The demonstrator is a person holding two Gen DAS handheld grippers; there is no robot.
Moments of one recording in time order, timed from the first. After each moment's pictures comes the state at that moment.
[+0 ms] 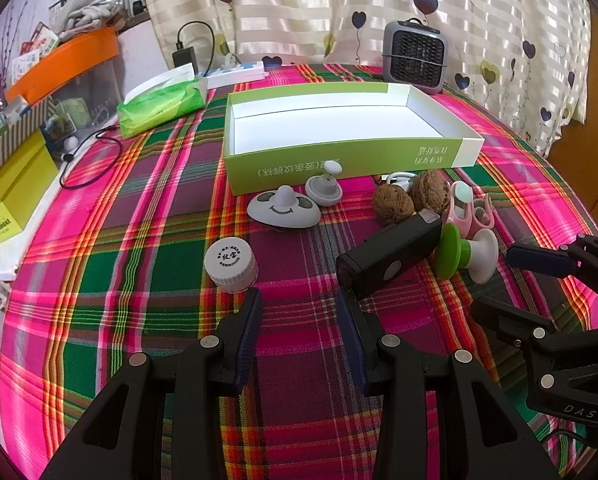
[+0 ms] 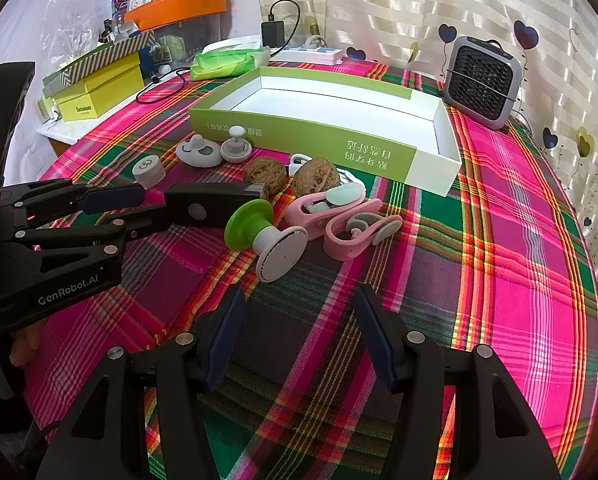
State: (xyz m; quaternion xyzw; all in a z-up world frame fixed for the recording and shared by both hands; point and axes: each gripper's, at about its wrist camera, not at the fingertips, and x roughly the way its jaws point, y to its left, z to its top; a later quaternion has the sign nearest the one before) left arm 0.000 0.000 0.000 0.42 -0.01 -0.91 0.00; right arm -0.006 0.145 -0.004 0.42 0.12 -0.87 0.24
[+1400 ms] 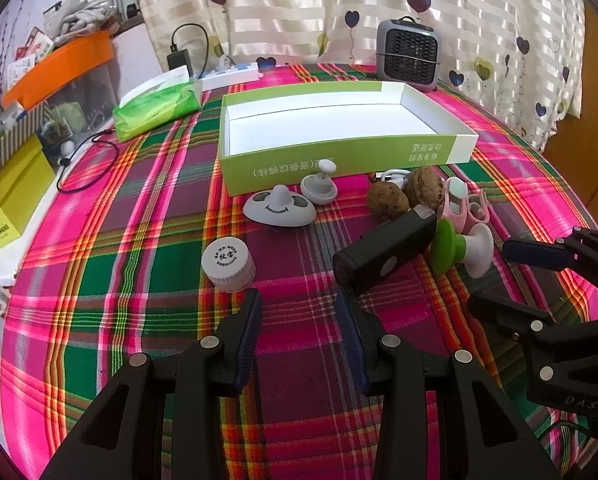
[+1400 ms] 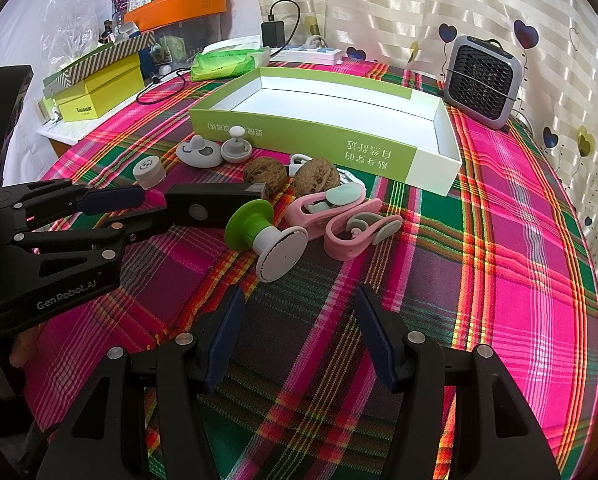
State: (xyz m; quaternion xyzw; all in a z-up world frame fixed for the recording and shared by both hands) left arm 0.002 0.001 0.001 0.42 -0.02 -0.91 -0.01; right arm -0.006 0.145 -0.004 0.42 0.11 -0.87 0.24
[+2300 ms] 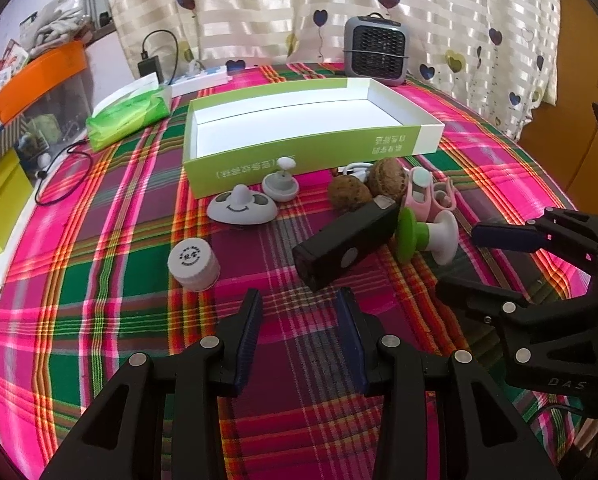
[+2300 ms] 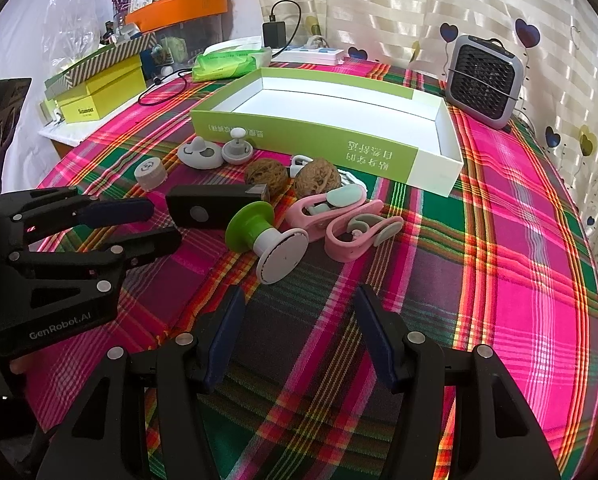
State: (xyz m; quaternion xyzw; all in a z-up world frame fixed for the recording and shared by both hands) left arm 0.007 0.014 0.001 0.42 -0.03 -0.90 -0.05; right arm -0.006 0.145 -0.004 0.42 0.11 -0.87 0.24
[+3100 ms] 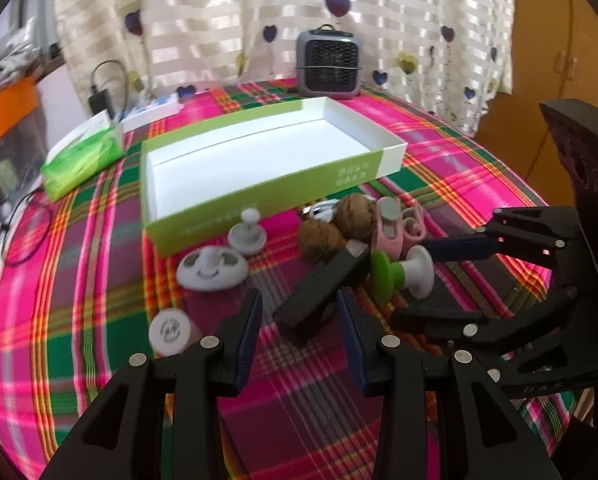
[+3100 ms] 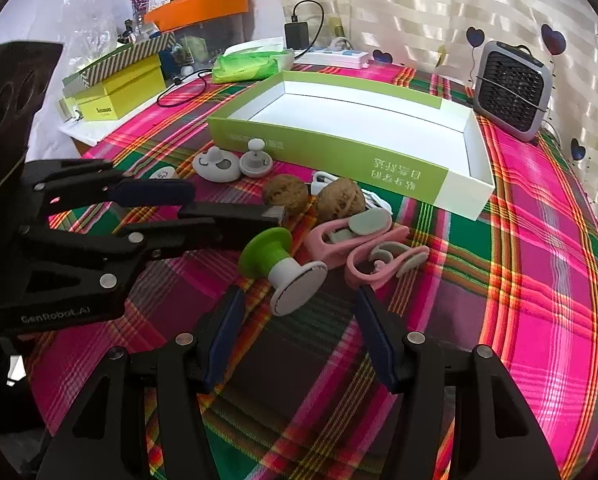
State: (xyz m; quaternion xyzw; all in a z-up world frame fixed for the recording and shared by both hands) left arm -0.020 0.015 0.017 0.40 -0.06 -0.90 -0.15; right arm -0.024 0.136 -0.003 0.42 0.11 -0.85 0.29
